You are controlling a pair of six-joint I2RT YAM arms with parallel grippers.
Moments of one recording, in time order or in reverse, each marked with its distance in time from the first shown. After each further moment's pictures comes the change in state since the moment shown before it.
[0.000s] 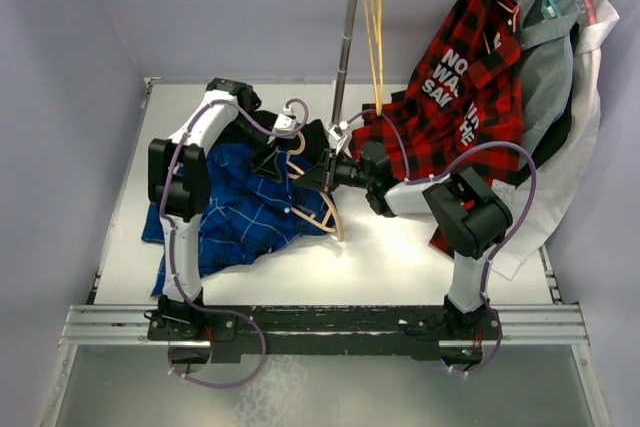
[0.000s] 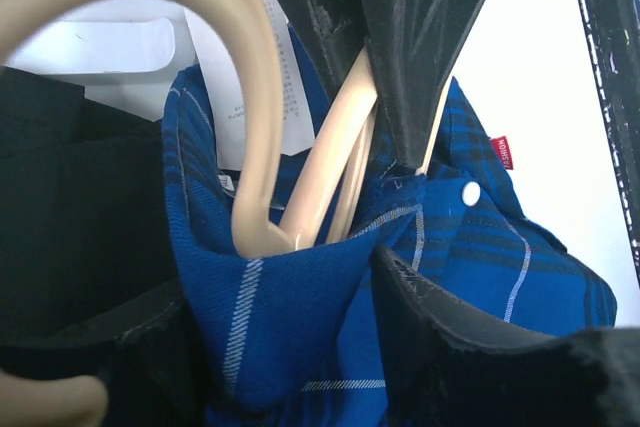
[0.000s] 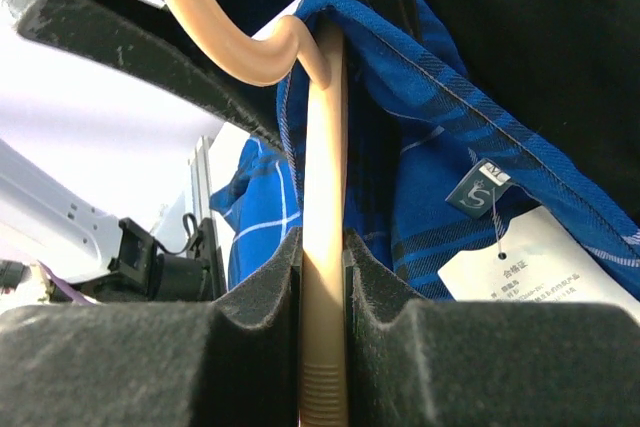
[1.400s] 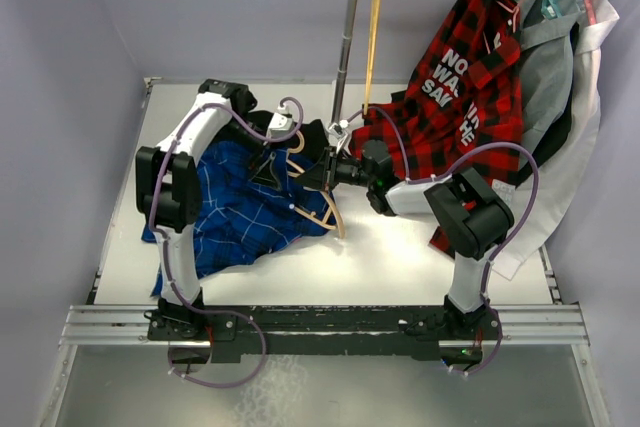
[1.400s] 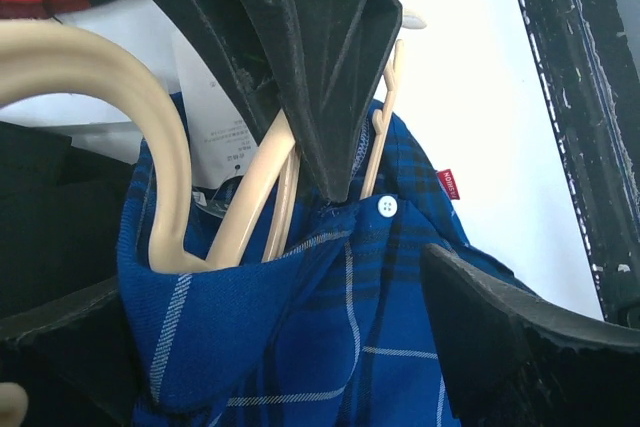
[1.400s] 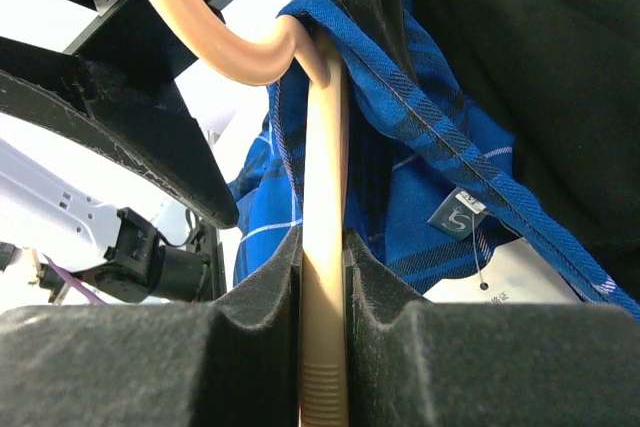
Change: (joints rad) left arm -0.006 -0.135 -0.117 0.014 0.074 0.008; right arm -0.004 -0.010 0.004 0.023 -0.043 -0.026
